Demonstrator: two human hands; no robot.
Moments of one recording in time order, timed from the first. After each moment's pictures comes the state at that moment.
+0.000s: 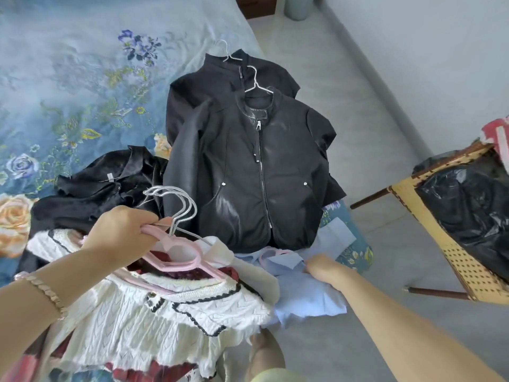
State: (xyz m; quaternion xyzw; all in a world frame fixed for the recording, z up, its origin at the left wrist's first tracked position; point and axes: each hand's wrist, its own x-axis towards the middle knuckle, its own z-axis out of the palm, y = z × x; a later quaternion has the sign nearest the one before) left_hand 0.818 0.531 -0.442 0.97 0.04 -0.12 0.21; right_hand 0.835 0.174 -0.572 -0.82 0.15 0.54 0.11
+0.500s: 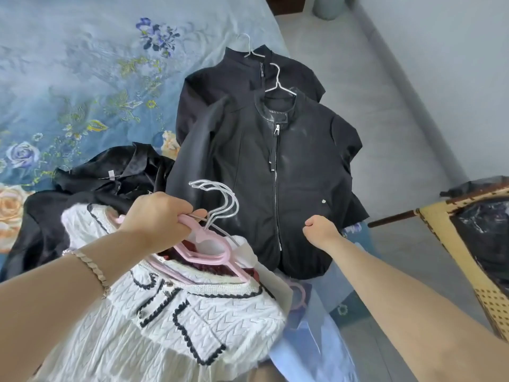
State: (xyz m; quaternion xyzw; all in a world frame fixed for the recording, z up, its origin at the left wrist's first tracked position) left_hand 0.876 0.510 -0.492 0.98 -0.06 -0.09 0.17; right_hand 0.946 0.205 -0.603 -0.91 0.10 0.37 0.18
